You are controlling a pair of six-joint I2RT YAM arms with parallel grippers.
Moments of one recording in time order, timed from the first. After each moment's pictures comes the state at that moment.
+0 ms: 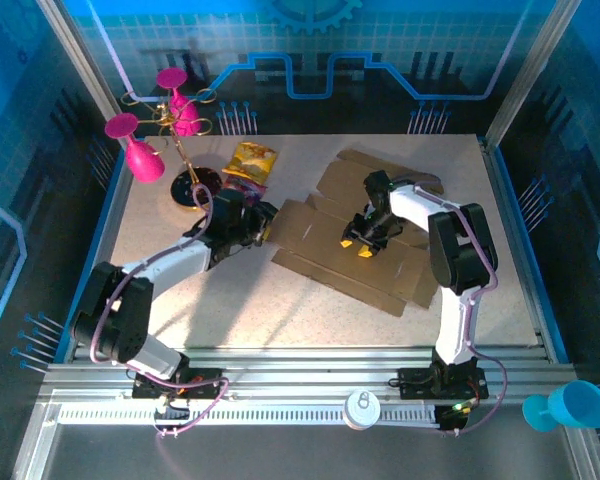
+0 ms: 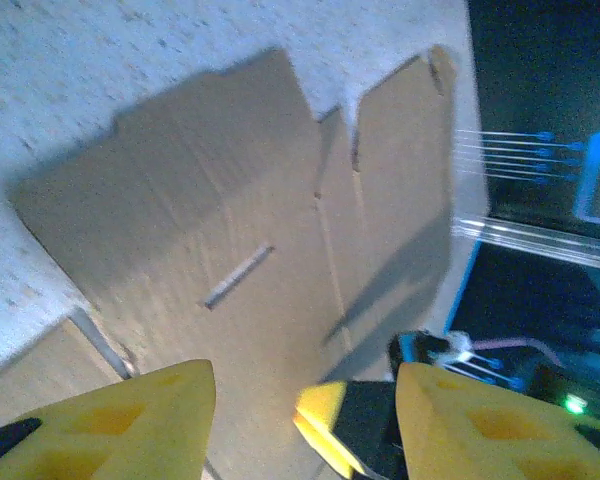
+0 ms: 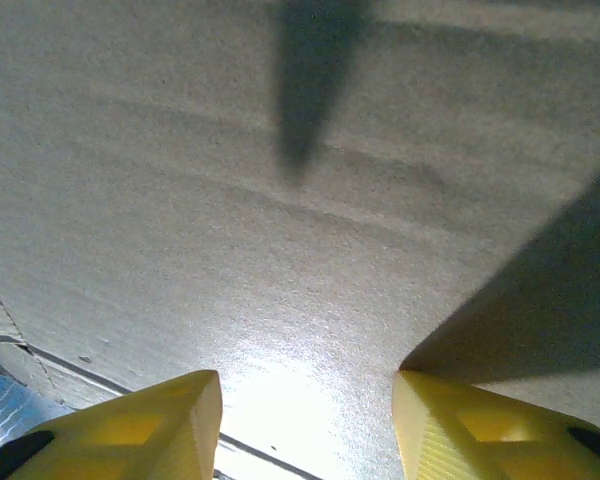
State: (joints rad) left arm -0.34 1.54 0.85 0.04 0.23 -1.34; right arm 0.28 2.04 1.42 -0.86 -0.42 0.66
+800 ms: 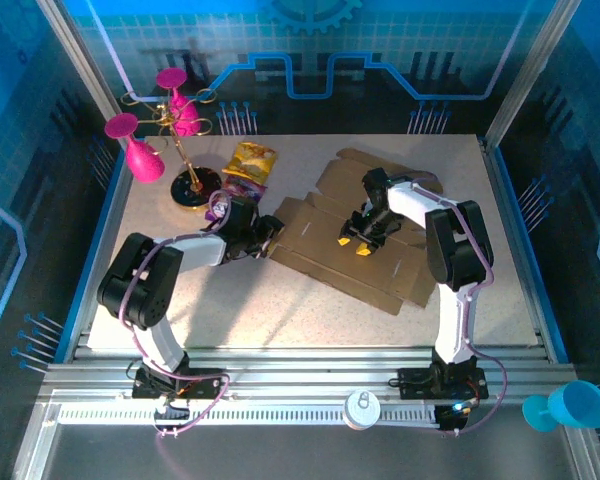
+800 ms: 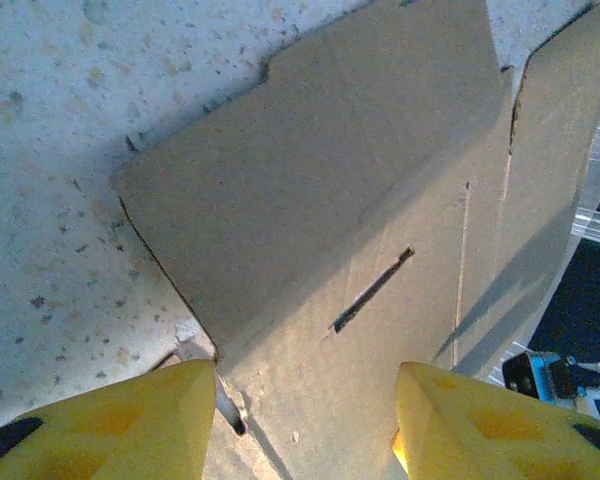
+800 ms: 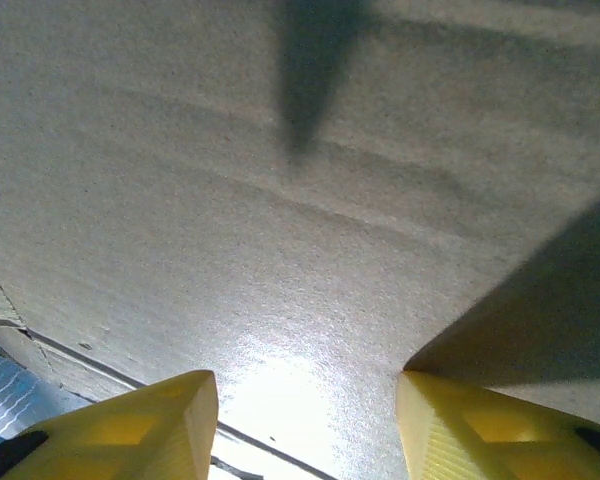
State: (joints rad) left arm -0.34 1.75 0.86 0.10 0.27 -1.33; right arm 0.28 2.08 1.47 -0.89 -0.45 0.64
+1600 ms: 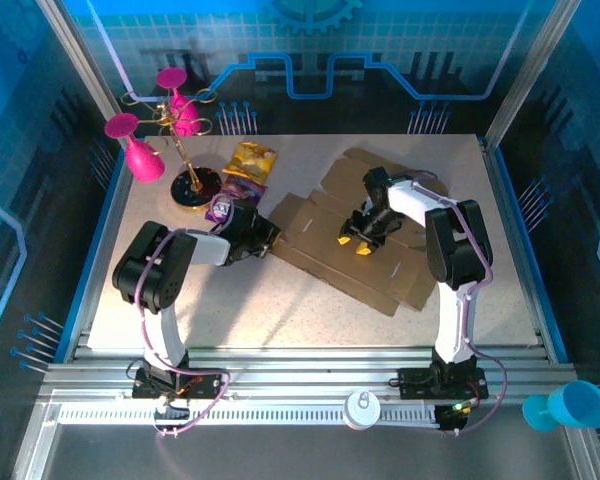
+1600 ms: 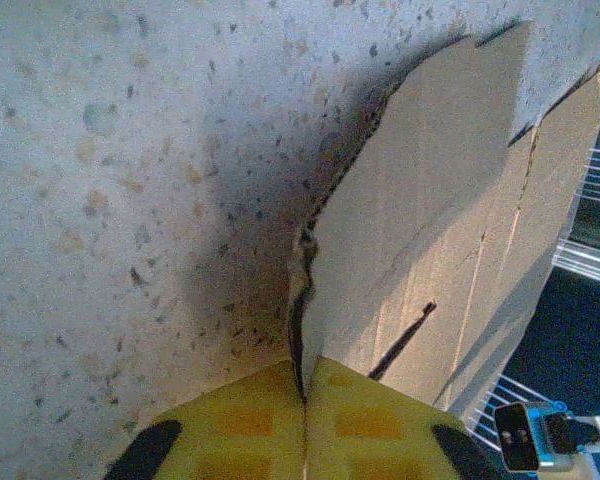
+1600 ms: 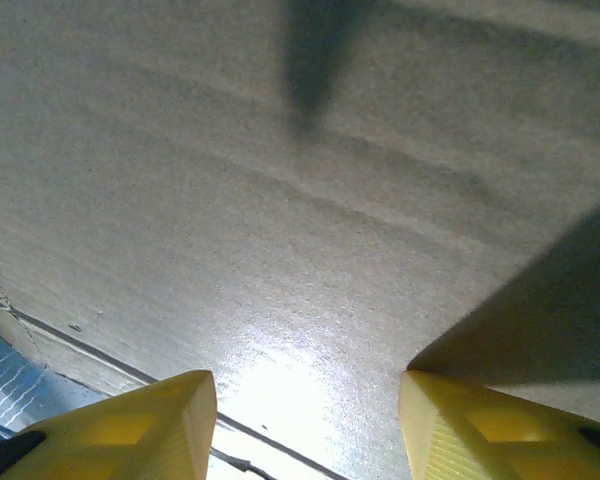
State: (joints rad) left arm -0.32 1.88 0.85 0.31 0.28 -1.39; right arm 0.27 2.09 1.49 -0.90 -0.46 0.63
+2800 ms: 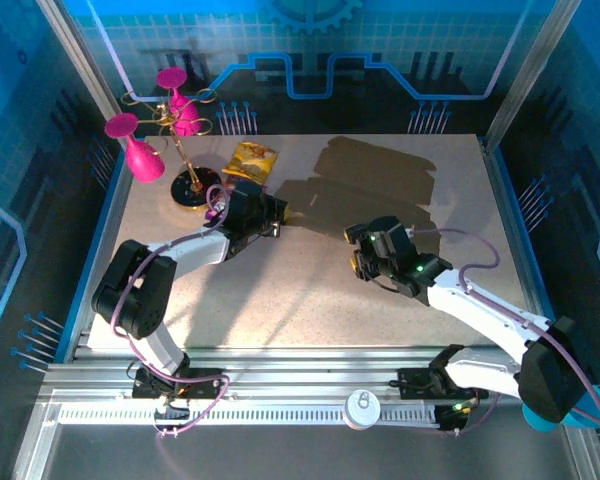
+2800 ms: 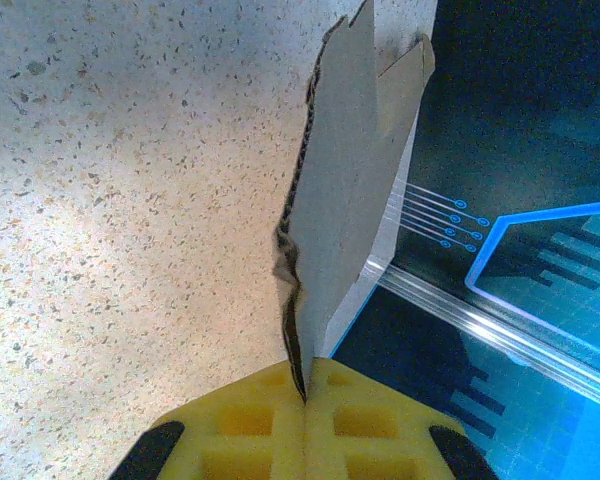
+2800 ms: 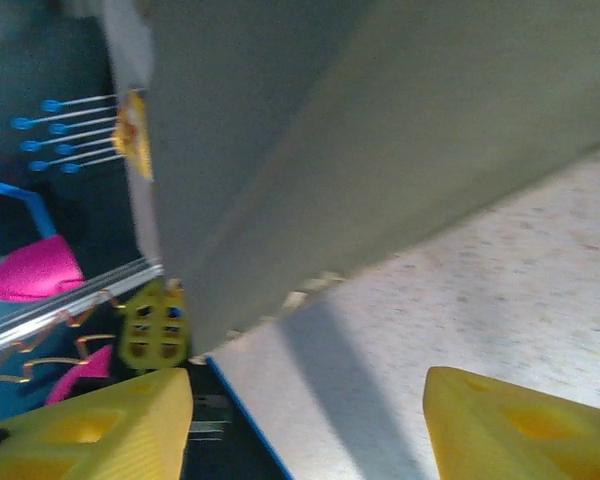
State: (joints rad) left arm -0.41 1.68 0.94 0.22 0.15 -1.75; right arm 0.62 1.17 0.74 -0.23 0.07 1.77
